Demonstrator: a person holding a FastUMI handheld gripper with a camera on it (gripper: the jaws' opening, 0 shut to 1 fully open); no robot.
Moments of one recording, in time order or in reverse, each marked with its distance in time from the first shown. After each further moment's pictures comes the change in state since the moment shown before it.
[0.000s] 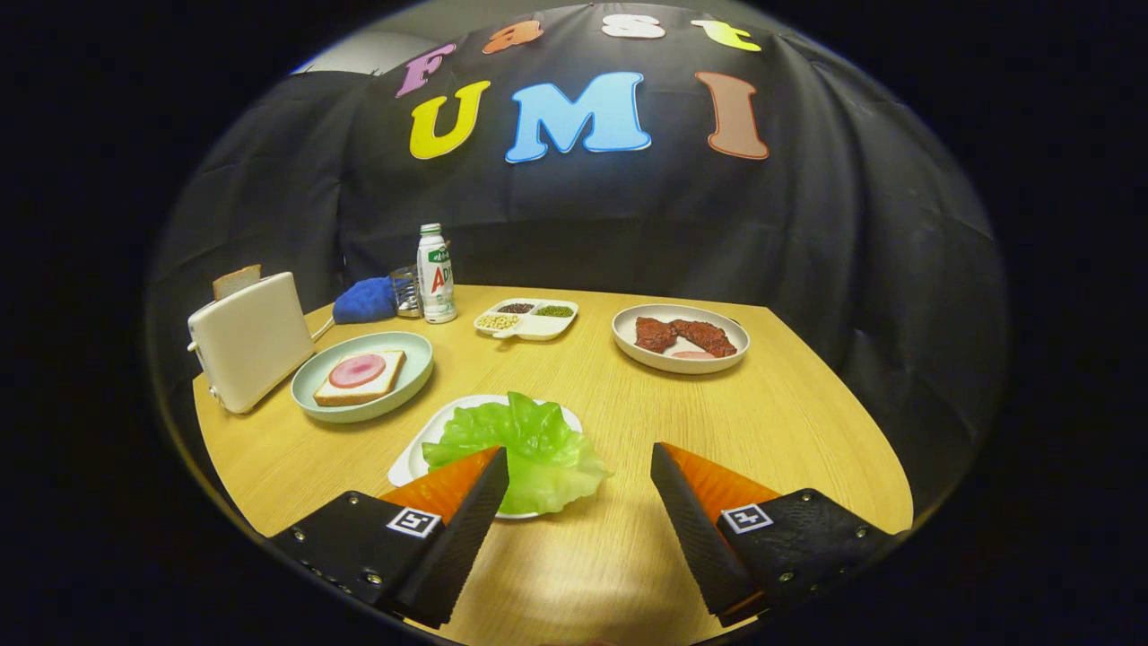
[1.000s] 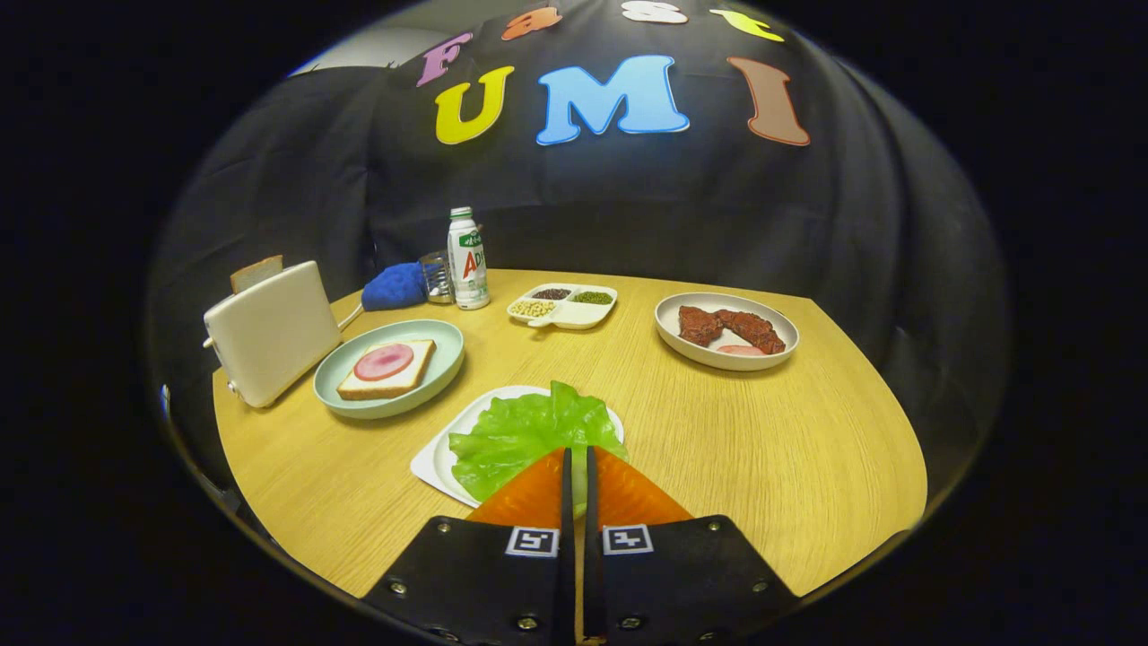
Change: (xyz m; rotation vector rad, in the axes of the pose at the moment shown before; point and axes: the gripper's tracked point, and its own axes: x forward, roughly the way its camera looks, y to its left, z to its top) arm 0.003 0.026 0.015 0.017 0.019 0.141
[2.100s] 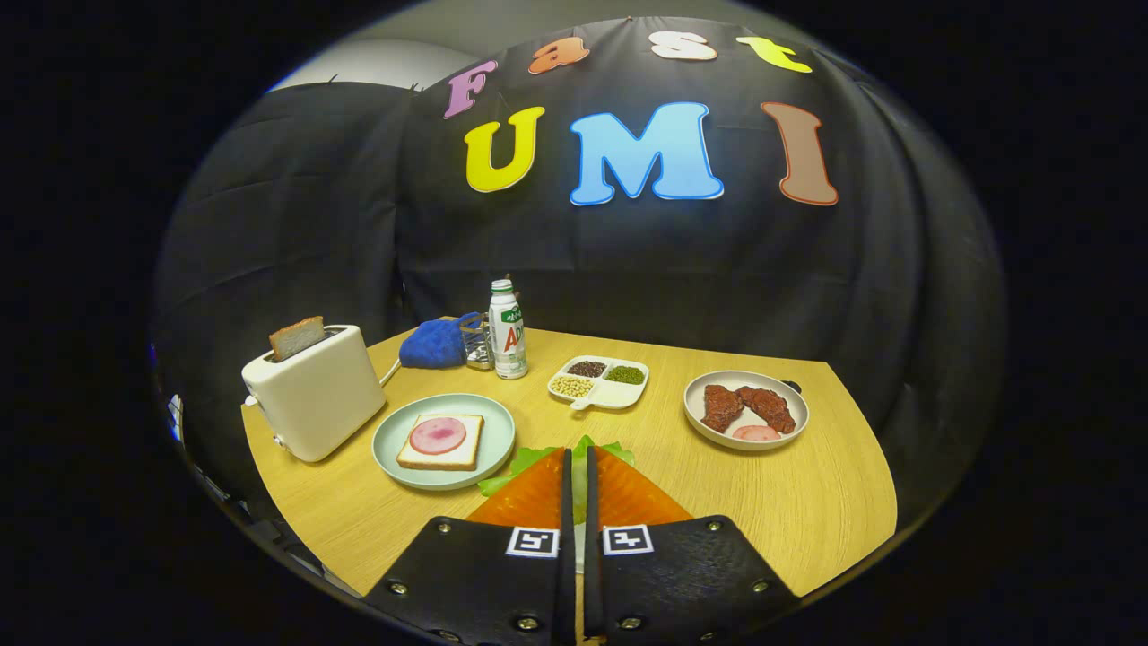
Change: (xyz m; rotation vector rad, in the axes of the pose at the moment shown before) arm -0.027 0.045 0.093 -0.074 -0.116 0.048
